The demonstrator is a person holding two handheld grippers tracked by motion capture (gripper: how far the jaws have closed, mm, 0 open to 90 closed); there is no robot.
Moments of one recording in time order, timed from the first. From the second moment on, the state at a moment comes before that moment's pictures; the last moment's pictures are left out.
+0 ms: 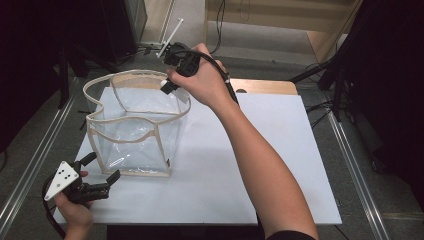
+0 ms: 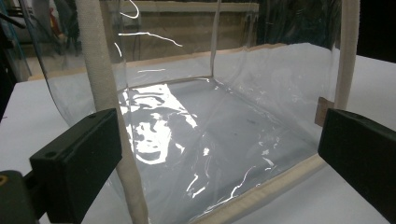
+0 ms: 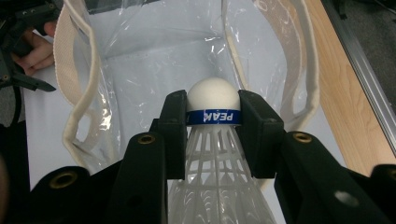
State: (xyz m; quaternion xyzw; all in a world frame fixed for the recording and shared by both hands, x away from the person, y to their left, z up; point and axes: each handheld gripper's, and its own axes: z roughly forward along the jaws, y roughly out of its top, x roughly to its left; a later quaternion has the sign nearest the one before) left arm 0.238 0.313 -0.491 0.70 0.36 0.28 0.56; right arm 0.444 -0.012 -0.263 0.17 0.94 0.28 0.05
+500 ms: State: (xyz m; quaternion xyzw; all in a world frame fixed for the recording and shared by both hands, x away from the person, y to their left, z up) left arm 0.238 0.313 -0.491 0.70 0.36 0.27 0.56; right arm 0.444 -0.002 -0.269 0.17 0.94 0.29 0.05
